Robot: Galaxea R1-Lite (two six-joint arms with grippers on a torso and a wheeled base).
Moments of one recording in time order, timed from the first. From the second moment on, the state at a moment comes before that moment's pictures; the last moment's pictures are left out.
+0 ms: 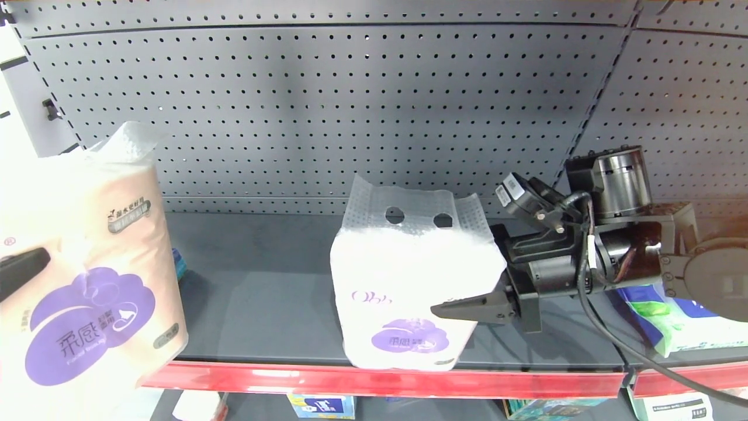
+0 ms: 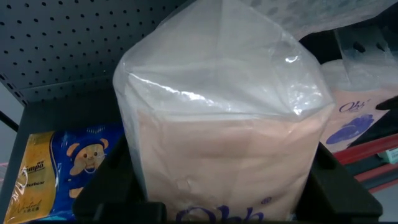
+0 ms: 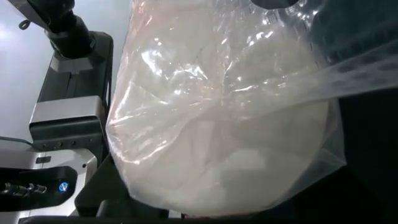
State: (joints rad) left arm -0.28 0.74 -0.68 0.01 -0.05 0.00; right arm 0.50 1.68 -0.94 -0.20 0.86 -0.45
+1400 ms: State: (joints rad) left arm -0.28 0.73 -0.67 0.01 -0.05 0.00; right arm 0.50 1.66 -0.92 -0.20 0.85 -0.44
